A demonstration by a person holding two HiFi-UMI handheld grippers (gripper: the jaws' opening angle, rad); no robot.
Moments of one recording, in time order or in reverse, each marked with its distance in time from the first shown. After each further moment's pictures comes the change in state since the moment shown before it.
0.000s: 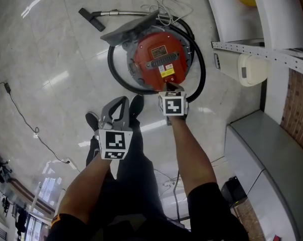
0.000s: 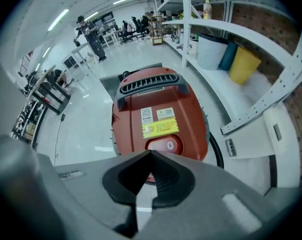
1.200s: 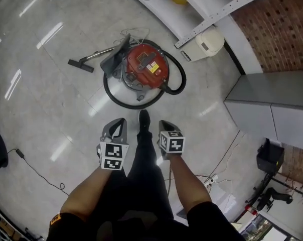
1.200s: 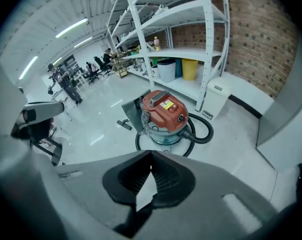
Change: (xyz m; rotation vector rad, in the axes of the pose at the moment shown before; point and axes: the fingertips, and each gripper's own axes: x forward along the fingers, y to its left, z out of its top) left arm -0.158 0.028 -0.038 0.247 -0.107 -0.350; right arm -0.172 0.171 -0.133 0.504 -0.298 -0.140
